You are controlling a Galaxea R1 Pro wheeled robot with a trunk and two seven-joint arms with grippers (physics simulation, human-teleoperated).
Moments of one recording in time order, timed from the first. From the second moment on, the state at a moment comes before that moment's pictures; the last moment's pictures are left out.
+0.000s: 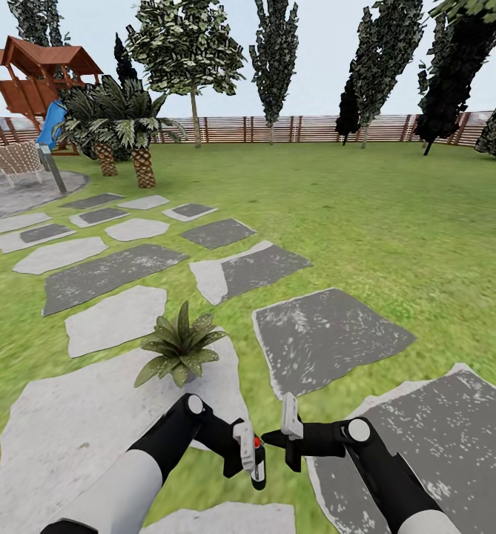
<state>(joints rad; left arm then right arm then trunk) -0.70 -0.17 -0.15 -0.56 -0.78 -0.06 -1.21 -0.46 -0.03 0.13 -0.95 0.43 -0.21 1.12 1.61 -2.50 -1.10</state>
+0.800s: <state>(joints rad) -0.57 0.10 0.00 -0.45 -0.81 -0.05 -0.74 -0.46 -0.07 0.12 -0.56 0.43 -0.22 0.75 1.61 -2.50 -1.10</state>
